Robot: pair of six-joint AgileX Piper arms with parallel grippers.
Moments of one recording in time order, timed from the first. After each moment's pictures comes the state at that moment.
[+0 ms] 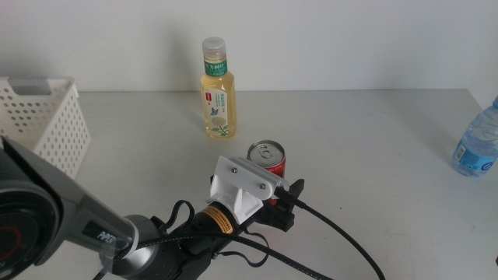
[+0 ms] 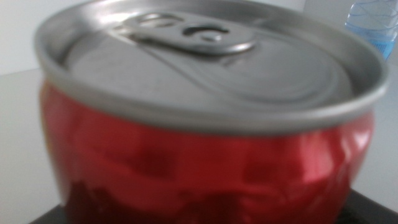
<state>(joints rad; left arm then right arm) -0.71 2.03 -0.69 -0.01 -1.14 -0.12 0.07 -0.01 0.03 -0.02 0.17 -0.07</state>
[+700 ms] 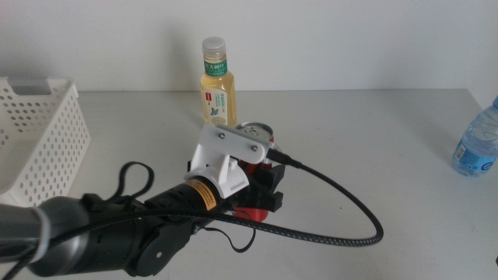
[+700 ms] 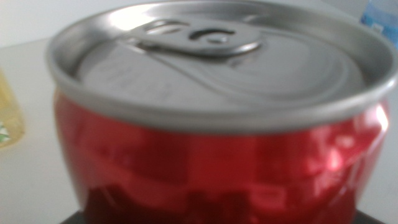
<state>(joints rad) -0.71 1.71 -0.68 -0.08 -0.64 -0.11 0.07 -0.01 0.03 -0.02 0.17 -0.07</state>
